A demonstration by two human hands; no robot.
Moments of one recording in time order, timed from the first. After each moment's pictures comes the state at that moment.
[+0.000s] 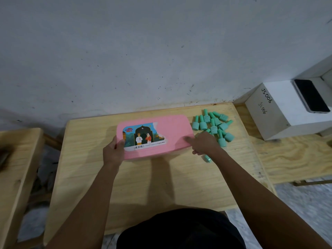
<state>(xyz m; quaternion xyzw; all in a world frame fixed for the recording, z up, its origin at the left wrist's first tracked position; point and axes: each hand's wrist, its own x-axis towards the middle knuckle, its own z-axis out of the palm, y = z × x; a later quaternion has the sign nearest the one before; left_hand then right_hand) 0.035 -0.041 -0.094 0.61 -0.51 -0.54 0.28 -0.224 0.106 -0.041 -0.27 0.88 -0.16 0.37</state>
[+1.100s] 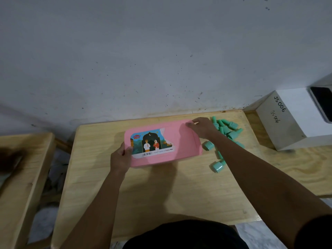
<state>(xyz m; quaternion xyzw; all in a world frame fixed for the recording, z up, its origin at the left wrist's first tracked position) 0.031 -0.041 -0.081 0.61 -0.52 -0.54 0.26 -0.265 0.032 -0.040 -0.33 0.84 -0.24 0.35</state>
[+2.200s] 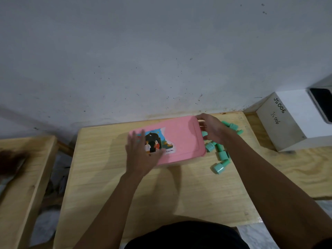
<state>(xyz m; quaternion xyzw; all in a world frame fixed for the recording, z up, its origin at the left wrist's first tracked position) -0.009 -0.019 -0.057 0.51 -0.80 -0.28 0.11 -0.273 0.045 -0.012 -0.17 0.69 -0.44 0.55</state>
